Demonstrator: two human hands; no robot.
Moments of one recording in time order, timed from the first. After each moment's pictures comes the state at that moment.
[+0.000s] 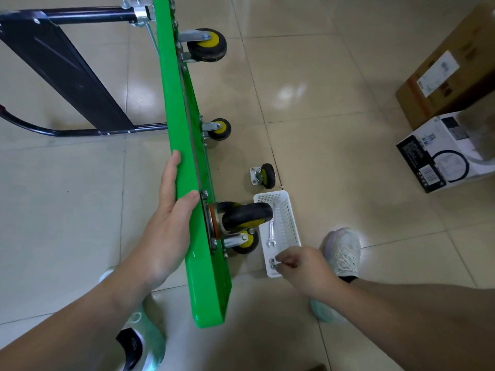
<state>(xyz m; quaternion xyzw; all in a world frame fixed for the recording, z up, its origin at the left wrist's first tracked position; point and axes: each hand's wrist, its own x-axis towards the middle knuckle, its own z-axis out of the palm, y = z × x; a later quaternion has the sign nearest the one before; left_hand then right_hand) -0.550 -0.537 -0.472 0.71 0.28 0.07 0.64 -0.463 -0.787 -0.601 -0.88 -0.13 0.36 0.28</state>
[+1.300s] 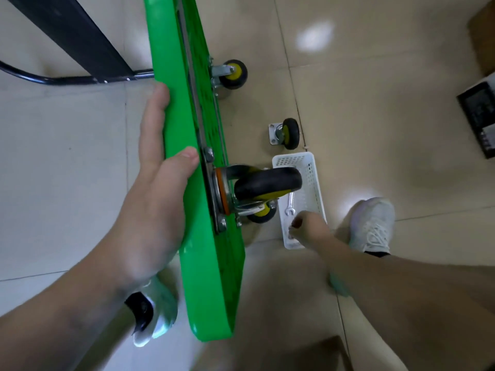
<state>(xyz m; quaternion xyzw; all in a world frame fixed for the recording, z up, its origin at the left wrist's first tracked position) -0.542 -0.533 -0.513 0.68 0.25 0.17 0.67 -0.430 -0.767 -0.762 -0.90 -0.08 0.41 0.13</state>
